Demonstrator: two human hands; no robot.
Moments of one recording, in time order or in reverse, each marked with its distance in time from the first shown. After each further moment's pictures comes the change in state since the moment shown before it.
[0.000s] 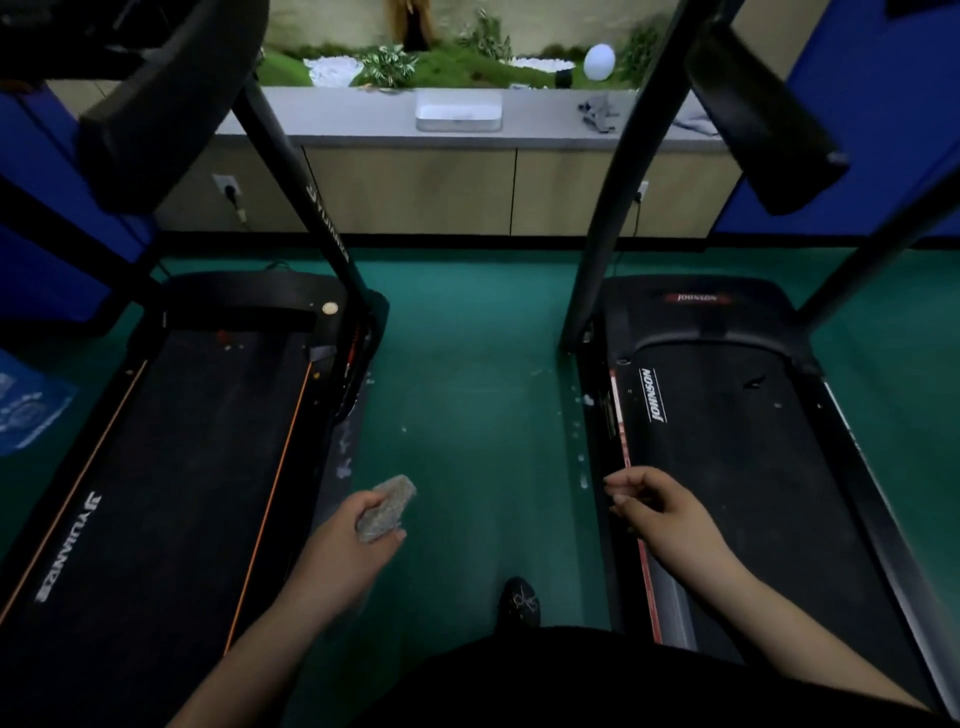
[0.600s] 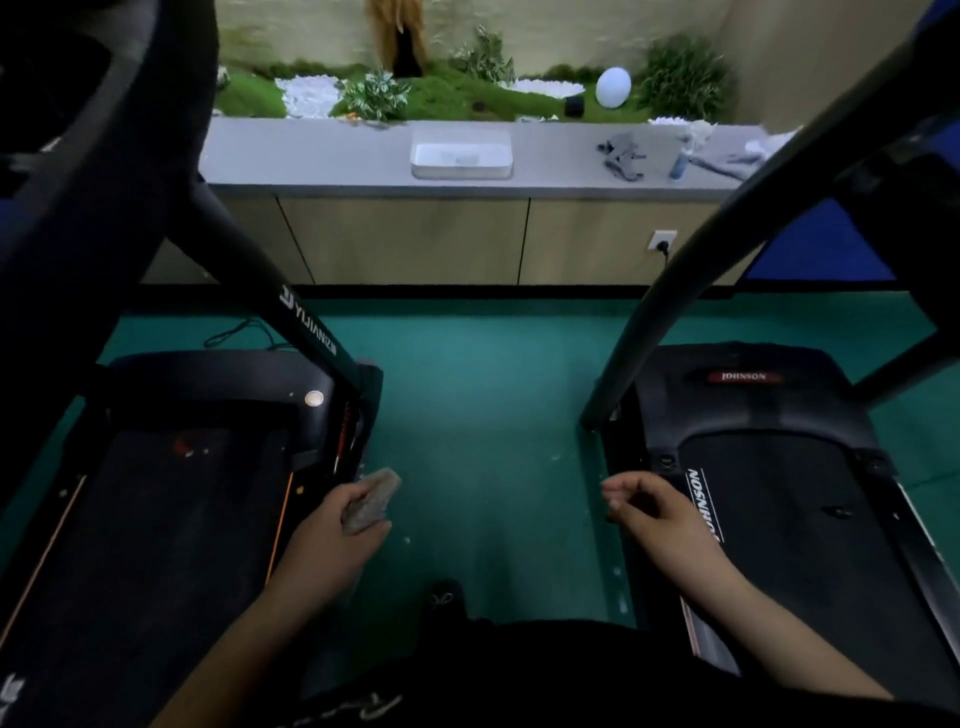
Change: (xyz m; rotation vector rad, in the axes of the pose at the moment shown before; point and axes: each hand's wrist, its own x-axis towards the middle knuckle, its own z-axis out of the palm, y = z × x) left_hand 0.348 0.115 -0.118 -0.023 0.016 0.020; right_hand 0.325 -0.154 0.073 -0.003 0.047 -0.005
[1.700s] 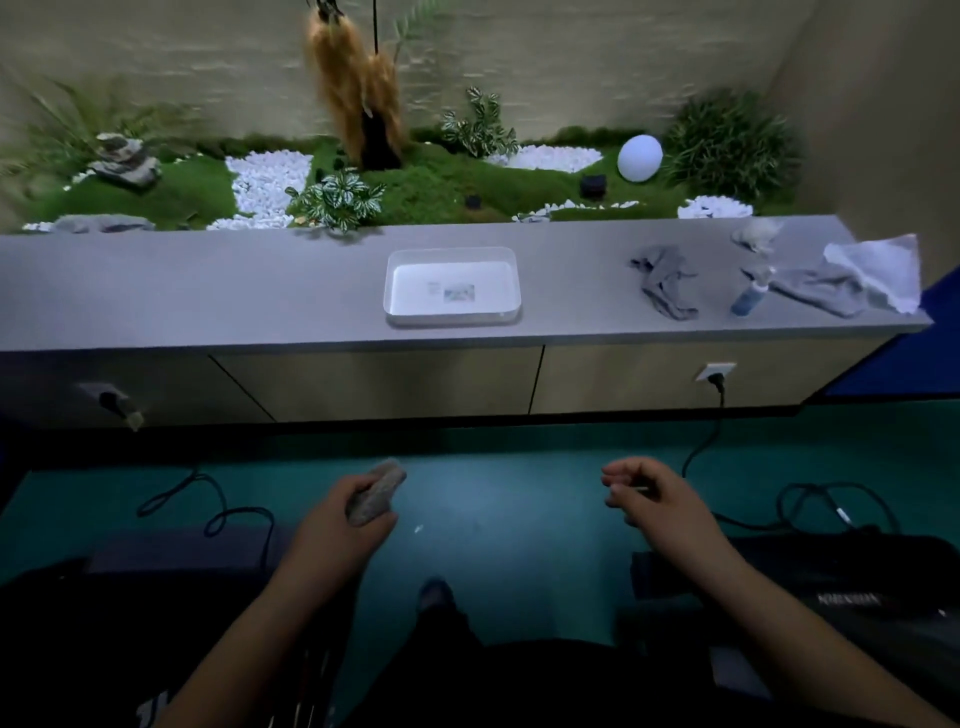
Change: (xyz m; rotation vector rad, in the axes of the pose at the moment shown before) left_hand 0.560 0.280 -0.050 0.091 0.032 0.016; right_hand 0.580 -0.235 -0.016 0.028 0.001 0.066
